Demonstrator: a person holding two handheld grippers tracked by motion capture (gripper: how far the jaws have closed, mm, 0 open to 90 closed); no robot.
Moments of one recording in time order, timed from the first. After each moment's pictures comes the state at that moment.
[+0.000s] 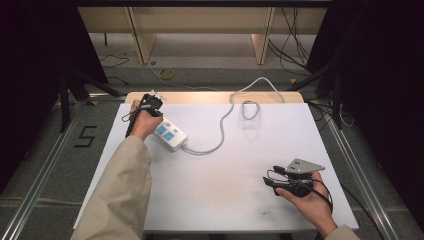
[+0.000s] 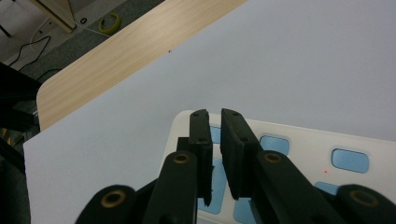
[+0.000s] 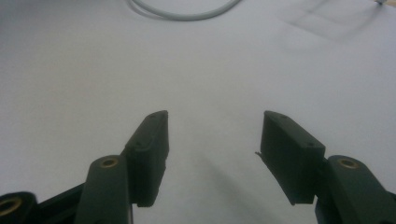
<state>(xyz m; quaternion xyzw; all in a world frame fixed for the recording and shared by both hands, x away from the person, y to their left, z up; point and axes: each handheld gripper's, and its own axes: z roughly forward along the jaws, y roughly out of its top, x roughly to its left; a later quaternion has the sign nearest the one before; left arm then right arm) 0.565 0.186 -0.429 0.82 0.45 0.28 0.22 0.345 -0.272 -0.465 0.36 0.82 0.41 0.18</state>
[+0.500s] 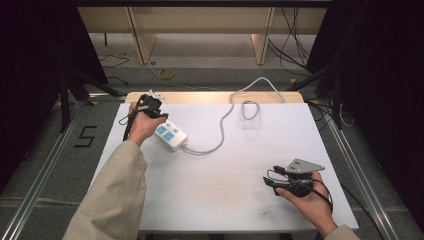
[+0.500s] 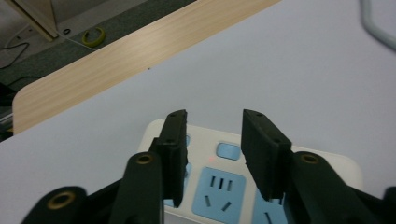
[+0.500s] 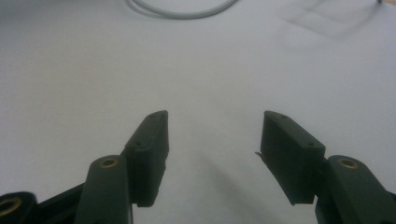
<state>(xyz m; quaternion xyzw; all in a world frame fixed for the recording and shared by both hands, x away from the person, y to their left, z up) 0.542 0.182 -0.412 0.80 0.46 0.25 0.29 0.345 -0.272 -0.466 0.36 0.82 0.41 0.18</state>
